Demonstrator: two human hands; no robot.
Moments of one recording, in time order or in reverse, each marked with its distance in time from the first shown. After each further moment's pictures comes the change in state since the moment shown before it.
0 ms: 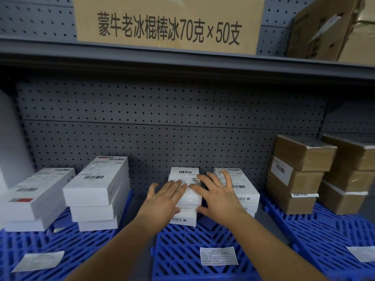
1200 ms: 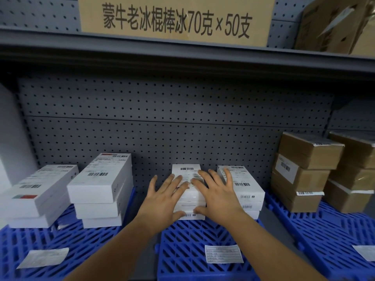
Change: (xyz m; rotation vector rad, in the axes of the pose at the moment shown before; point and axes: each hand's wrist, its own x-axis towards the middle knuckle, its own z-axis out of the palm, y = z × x) left_hand -0.009 -0.007 0.002 0.044 0.000 0.011; right_hand 0.006 -0.018 0.000 -0.023 -0.009 0.074
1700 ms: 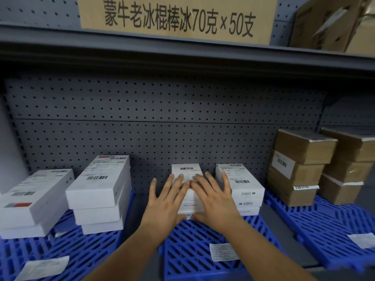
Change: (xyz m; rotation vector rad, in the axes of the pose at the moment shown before) left_hand -0.008 0.007 0.003 0.005 0.021 -0.037; right_hand -0.012 -0.022 0.007 0.014 -0.001 0.030
